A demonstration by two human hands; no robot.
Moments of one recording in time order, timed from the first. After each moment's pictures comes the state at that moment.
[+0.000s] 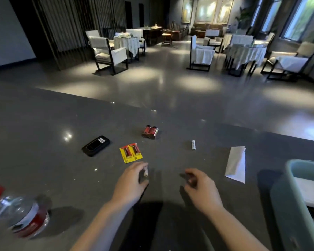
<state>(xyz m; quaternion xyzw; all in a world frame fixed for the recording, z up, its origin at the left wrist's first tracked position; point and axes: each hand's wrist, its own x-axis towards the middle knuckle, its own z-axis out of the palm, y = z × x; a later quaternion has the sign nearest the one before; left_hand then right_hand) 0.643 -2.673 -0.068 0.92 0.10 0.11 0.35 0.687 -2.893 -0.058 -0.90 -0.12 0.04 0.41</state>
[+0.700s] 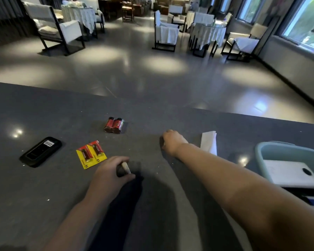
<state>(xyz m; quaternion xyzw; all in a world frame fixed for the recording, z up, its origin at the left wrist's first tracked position) 0.695 -2.687 -0.074 0.92 0.05 0.09 0.38 0.851 -2.873 -0.062 -0.98 -0.15 0.11 0.05</state>
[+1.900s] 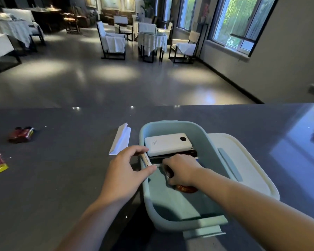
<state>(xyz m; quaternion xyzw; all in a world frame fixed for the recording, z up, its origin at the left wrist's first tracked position) 0.632 -2.984 0.007 0.85 -0.08 0.08 0.52 0.666 -3.175 -0.004 -0.98 -0.15 0.13 0.02</state>
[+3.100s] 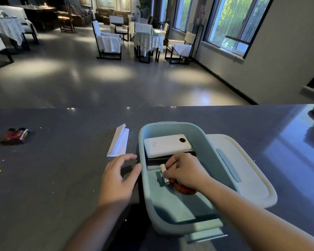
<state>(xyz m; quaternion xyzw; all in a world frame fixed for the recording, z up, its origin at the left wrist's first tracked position) 0.635 -2.977 -0.028 0.80 -0.06 0.12 0.59 0.645 -3.172 0.001 -0.91 0.10 0.08 0.39</state>
